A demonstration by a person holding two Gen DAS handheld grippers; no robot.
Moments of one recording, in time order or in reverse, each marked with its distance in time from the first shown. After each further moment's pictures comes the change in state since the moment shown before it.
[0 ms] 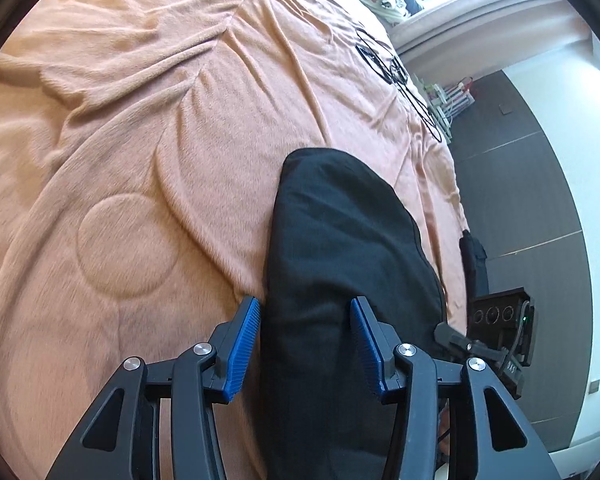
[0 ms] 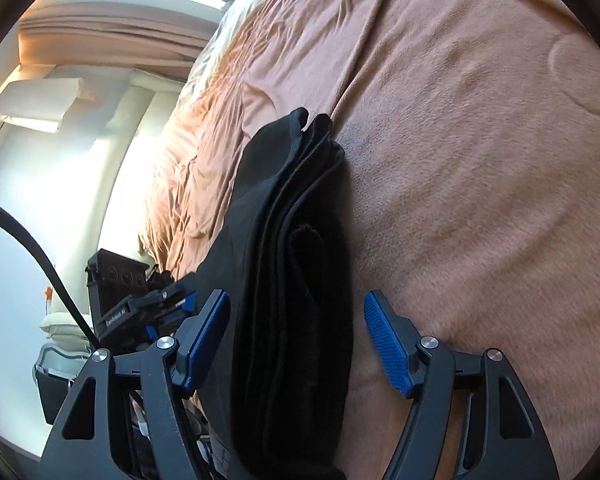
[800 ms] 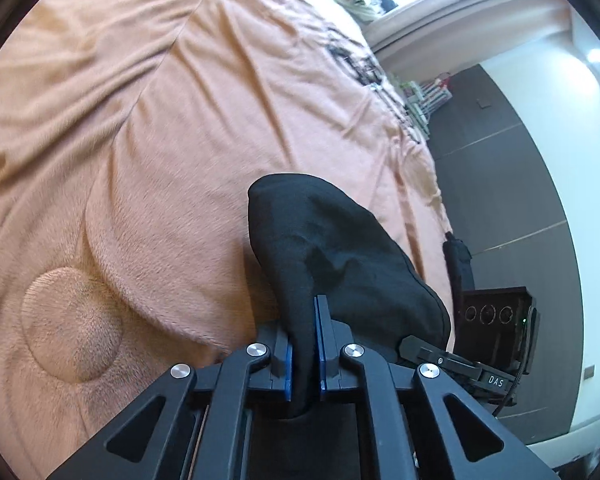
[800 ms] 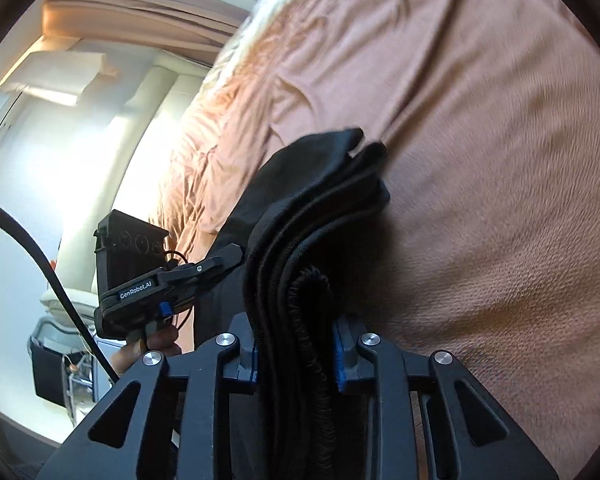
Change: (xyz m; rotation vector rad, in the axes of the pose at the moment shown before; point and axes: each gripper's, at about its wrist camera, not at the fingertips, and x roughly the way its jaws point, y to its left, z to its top) left arm 0.018 -0.020 0.028 0.069 -0.015 -0.075; right arm 0.006 0.018 0.021 -0.136 0.000 0.051
